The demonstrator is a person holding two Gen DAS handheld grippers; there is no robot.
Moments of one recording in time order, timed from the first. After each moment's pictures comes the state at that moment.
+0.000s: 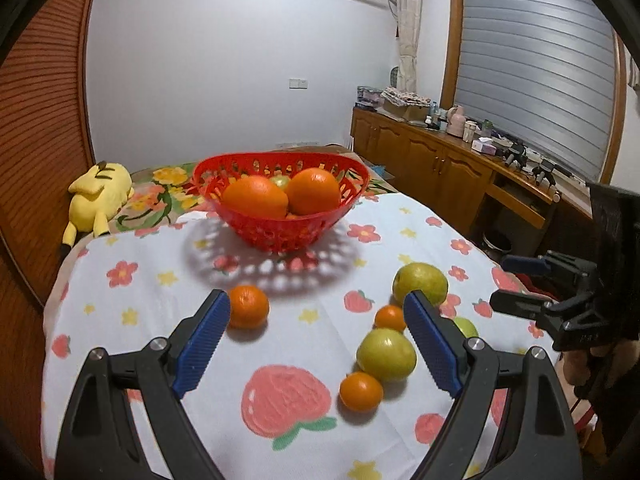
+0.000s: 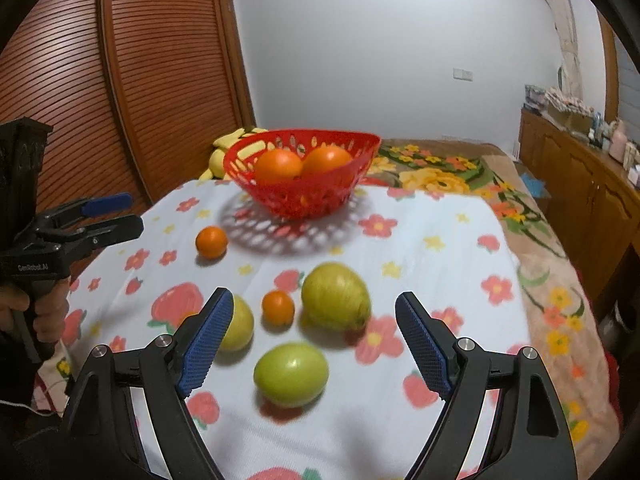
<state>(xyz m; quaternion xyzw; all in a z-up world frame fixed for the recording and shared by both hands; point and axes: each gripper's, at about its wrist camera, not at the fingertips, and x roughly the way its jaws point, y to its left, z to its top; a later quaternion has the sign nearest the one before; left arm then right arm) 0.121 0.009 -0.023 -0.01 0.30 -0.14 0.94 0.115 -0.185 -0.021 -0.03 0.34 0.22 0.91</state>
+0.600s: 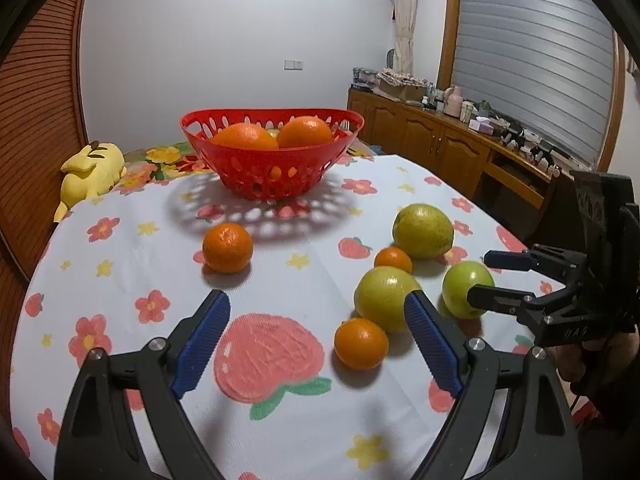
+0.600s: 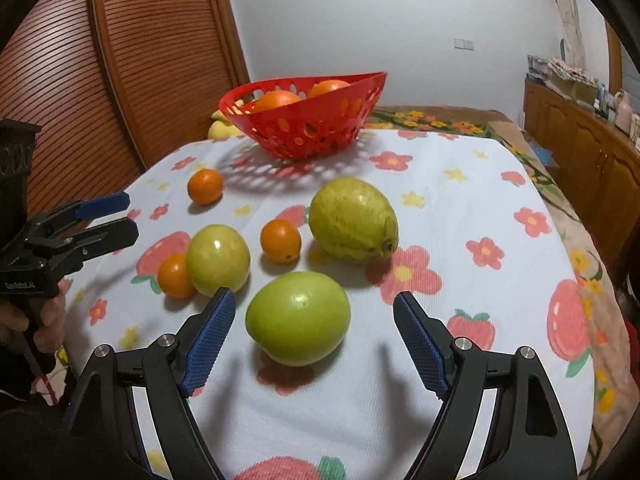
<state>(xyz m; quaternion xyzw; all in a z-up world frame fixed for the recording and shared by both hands) 0.111 -0.002 -0.075 0.00 0.32 -0.15 0.93 0.108 -0.177 -0.082 -0.02 0.38 0.22 0.90</state>
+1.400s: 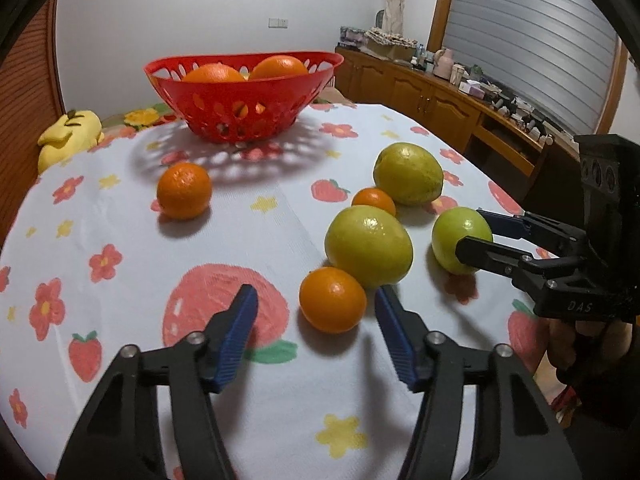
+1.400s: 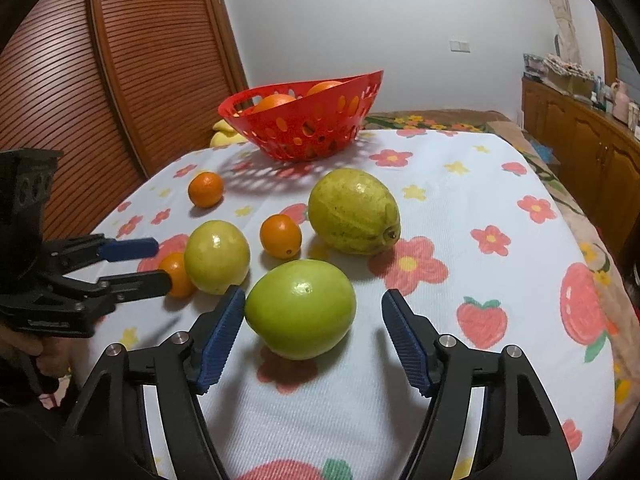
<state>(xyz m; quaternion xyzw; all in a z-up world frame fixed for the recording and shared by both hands) 0.119 -0.021 -0.103 0.00 0.40 -0.18 0.90 0.102 -0.181 -0.092 0.01 0.36 0.23 0.90</state>
